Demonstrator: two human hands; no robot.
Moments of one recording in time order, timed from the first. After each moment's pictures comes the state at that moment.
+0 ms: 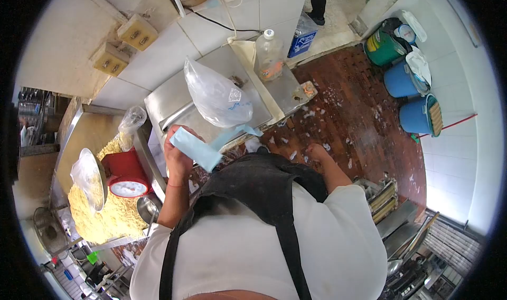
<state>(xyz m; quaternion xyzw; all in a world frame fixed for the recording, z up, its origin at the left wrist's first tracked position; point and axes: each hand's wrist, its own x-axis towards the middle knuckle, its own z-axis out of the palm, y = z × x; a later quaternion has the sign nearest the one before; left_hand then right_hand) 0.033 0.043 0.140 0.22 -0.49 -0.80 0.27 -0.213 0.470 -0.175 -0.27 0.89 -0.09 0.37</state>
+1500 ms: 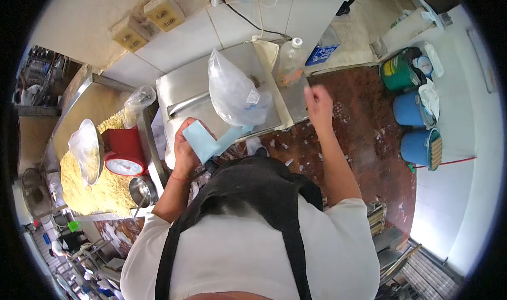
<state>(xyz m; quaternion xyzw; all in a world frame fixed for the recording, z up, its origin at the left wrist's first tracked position) 0.034 0.054 0.151 0.26 -0.47 -0.81 0.24 -0.283 0.258 0.083 -0.31 0.83 -0.47 0.03</state>
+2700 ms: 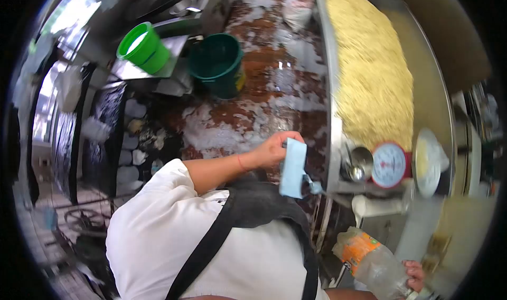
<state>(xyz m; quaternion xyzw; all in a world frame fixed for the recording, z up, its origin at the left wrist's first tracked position) 0.629 0.269 0.156 0.44 -0.35 -0.47 0.68 0.146 0.087 0.333 -0.78 0.07 -0.42 0.45</state>
